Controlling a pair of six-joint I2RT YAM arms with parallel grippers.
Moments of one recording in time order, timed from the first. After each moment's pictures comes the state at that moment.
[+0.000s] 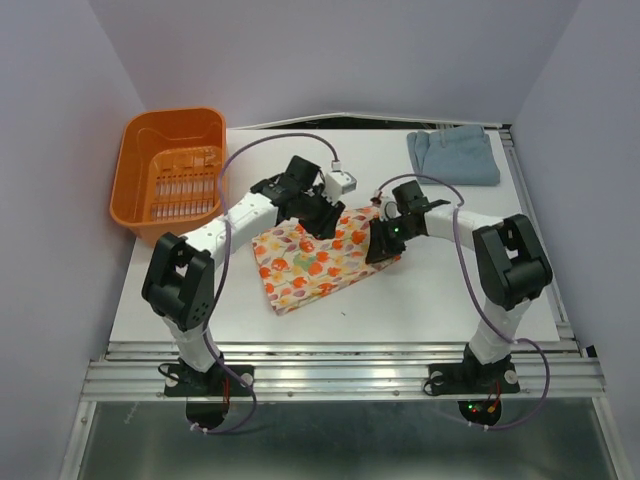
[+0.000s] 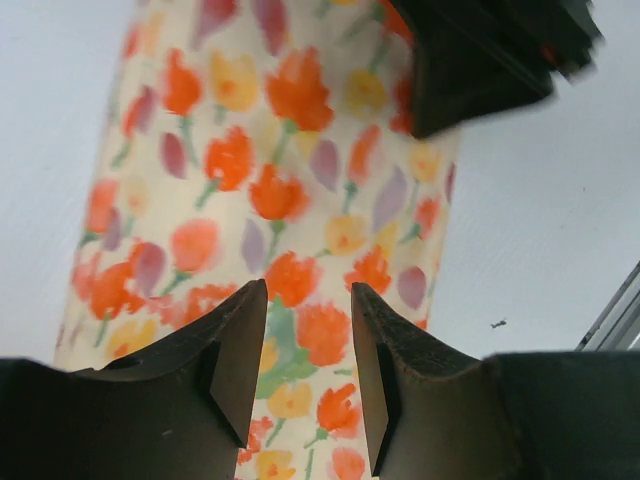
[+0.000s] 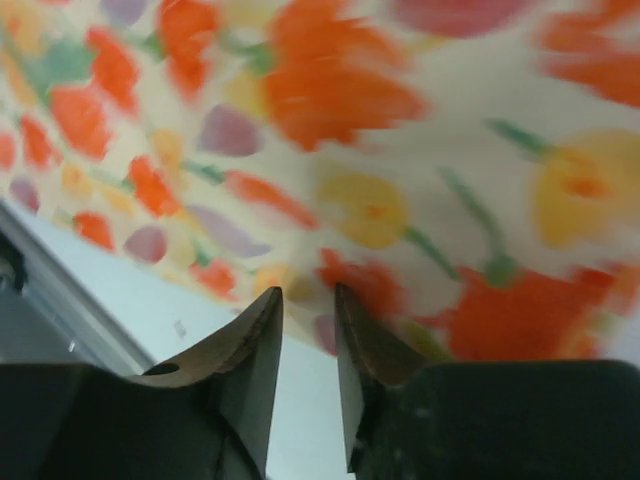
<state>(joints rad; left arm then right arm) -0.62 1.74 1.36 -0.55 0.36 0.20 0.32 1.85 1.11 -0.39 -0.56 0.16</state>
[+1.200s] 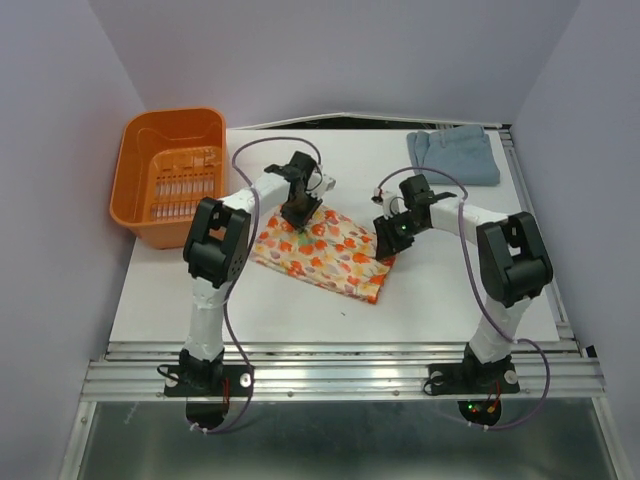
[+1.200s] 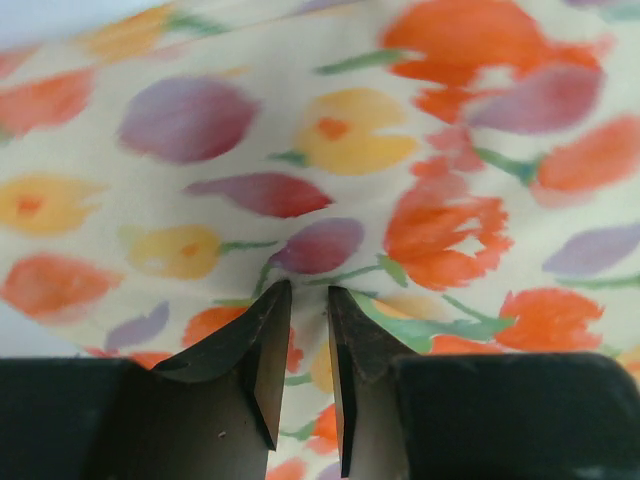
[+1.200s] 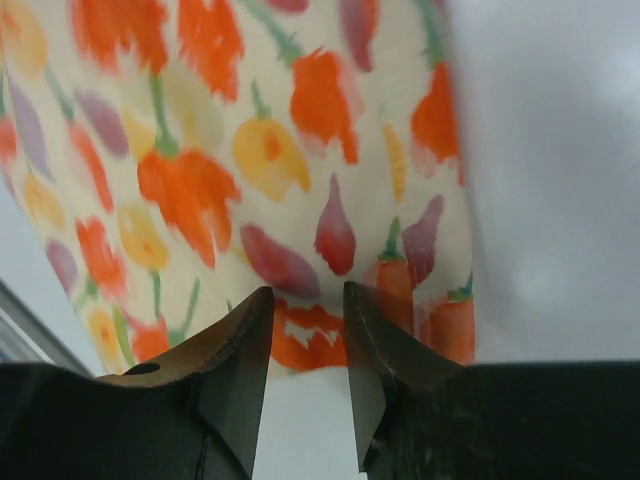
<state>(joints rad) -0.47 2.10 1.59 -0.74 0.08 0.21 0.31 1.88 1.20 -0.53 -0.50 -0.17</state>
